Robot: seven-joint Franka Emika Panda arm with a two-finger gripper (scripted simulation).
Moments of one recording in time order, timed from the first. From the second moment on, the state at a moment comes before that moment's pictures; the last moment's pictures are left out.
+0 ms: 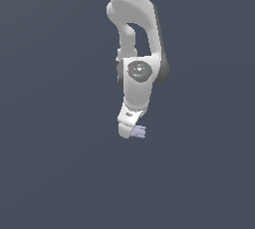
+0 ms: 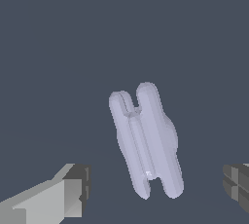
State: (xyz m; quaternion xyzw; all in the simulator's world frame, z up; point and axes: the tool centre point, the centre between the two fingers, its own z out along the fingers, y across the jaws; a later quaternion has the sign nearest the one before) arm 0.018 0.028 0.101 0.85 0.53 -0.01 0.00
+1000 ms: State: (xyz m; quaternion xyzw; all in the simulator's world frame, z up) arm 0.023 0.028 0.081 0.76 0.65 0.00 0.00
